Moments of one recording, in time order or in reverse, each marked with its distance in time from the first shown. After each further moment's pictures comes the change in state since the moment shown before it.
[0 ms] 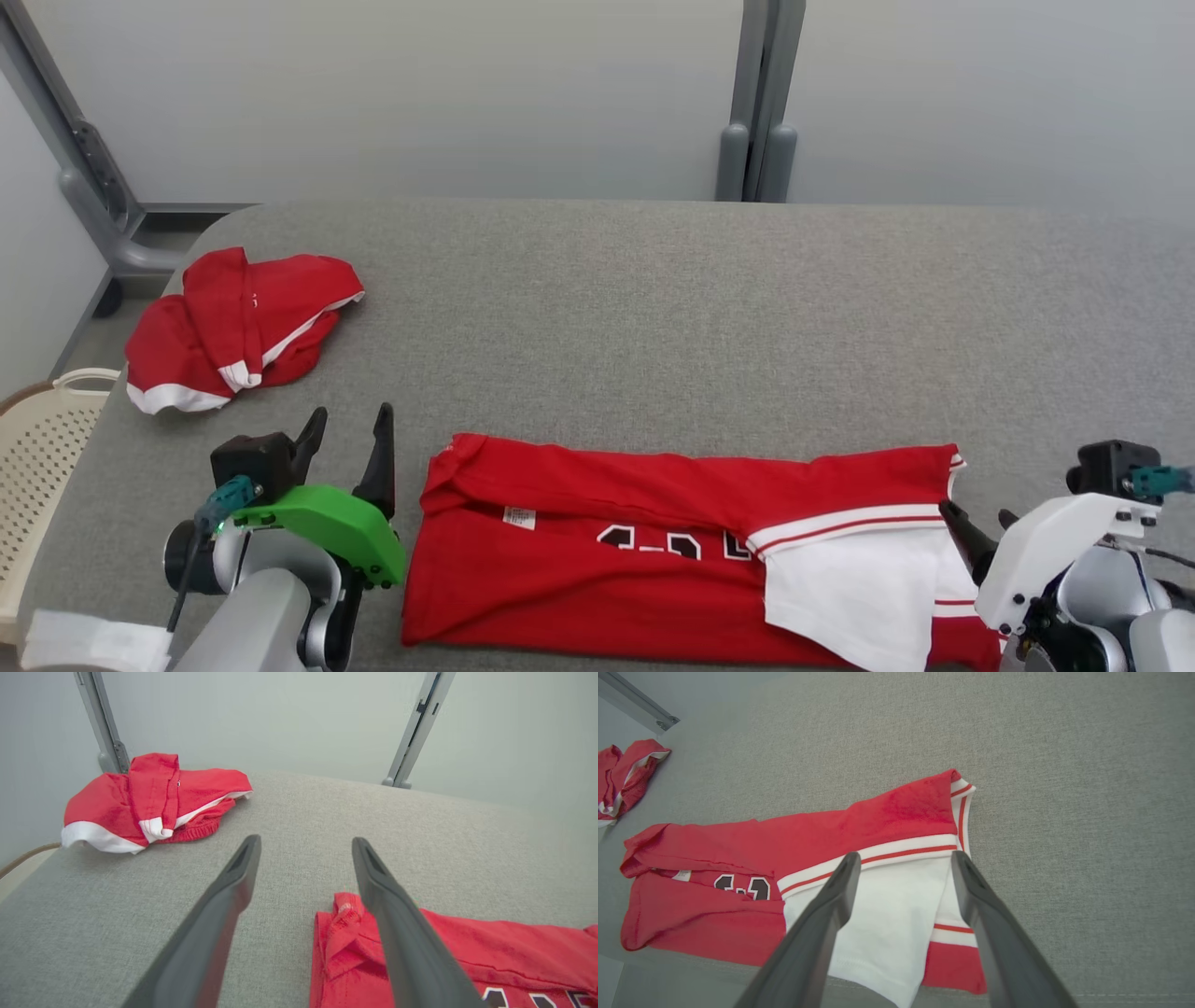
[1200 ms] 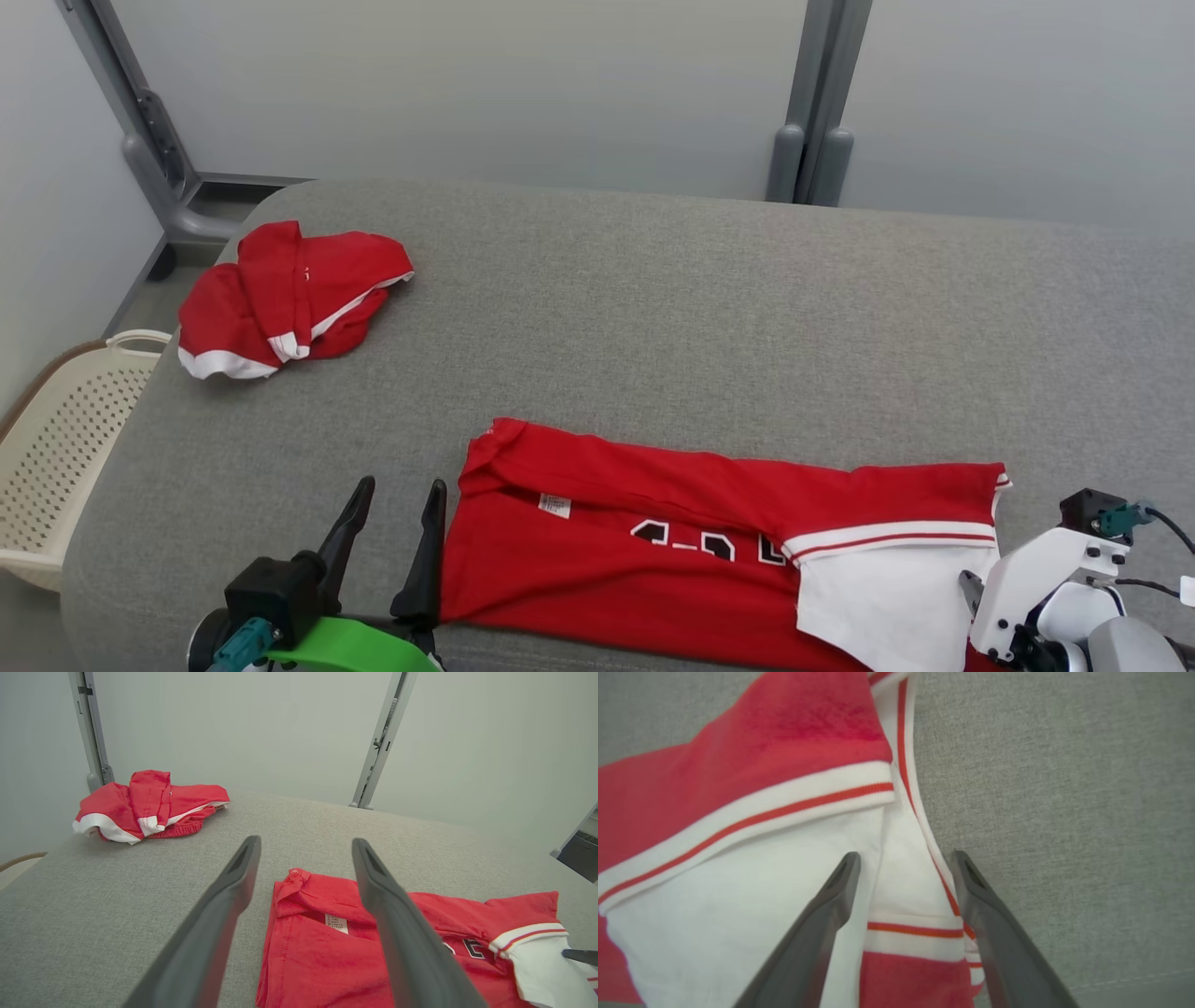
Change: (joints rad) left arm 0.427 0.046 0.098 -0.662 0.142 0.052 0.050; right arm -0.162 0.053 -0.167 0.524 -0.235 0.000 -0.160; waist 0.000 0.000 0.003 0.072
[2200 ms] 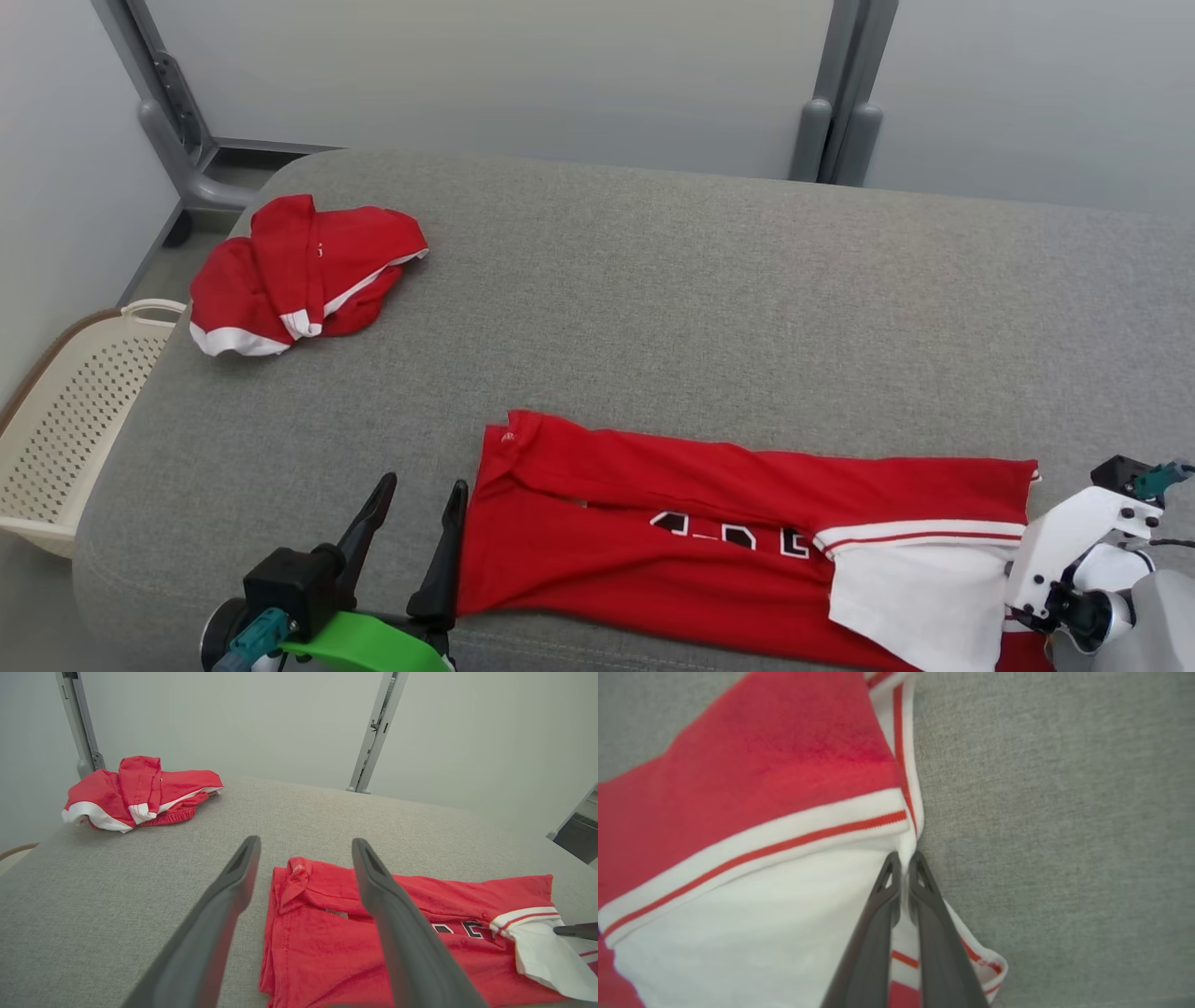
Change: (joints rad) left arm -0.007 0.019 -0.040 -0.045 0.004 0.005 0.048; right arm -0.110 -0.082 -0.009 0.134 0.057 0.002 0.130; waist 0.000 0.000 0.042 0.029
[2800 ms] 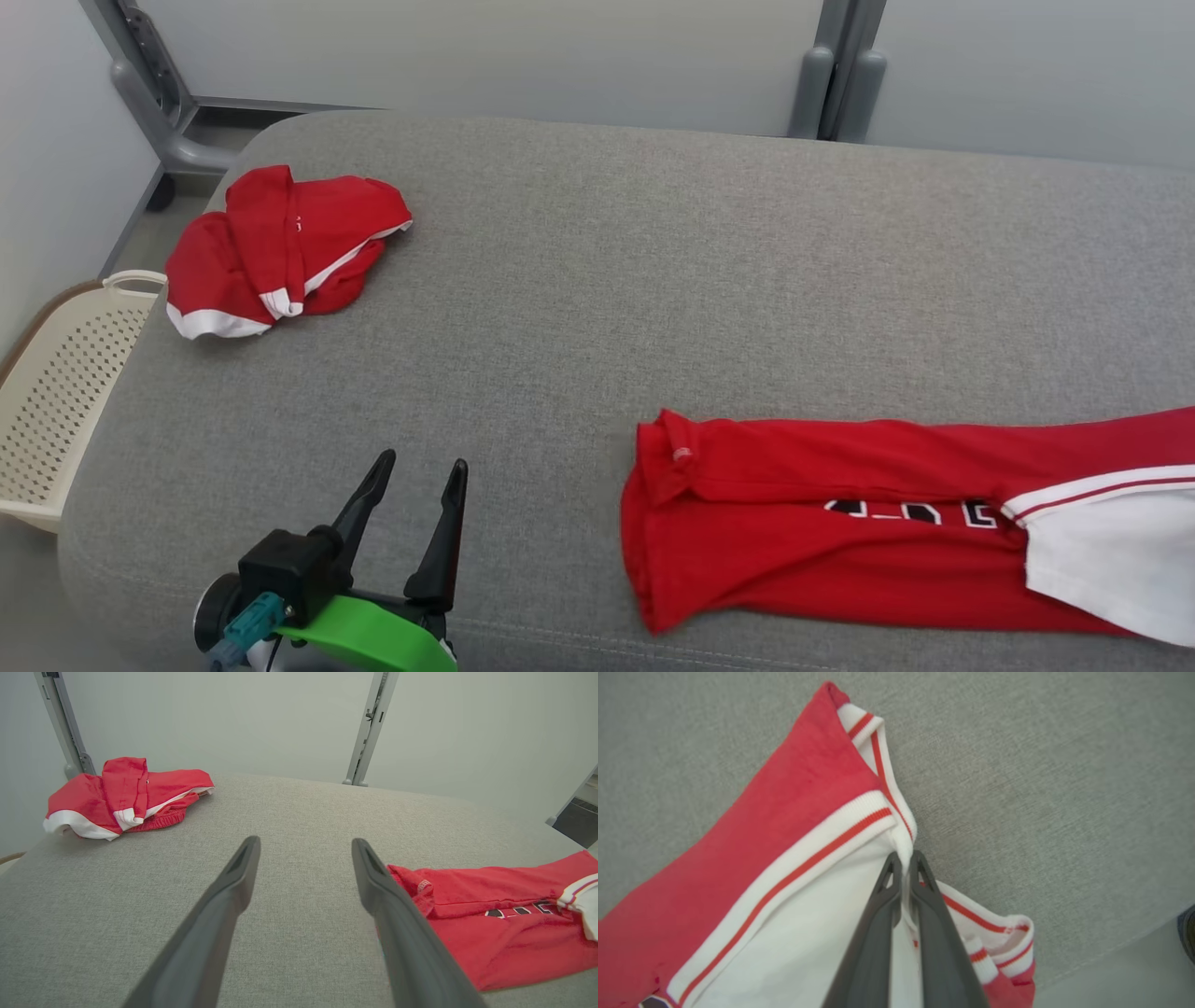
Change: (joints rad) left arm -0.028 0.021 -0.011 -0.028 0.007 0.000 0.006; right arm -0.146 -0.127 -0.364 0.029 -0.159 -0.001 0.055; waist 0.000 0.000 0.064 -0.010
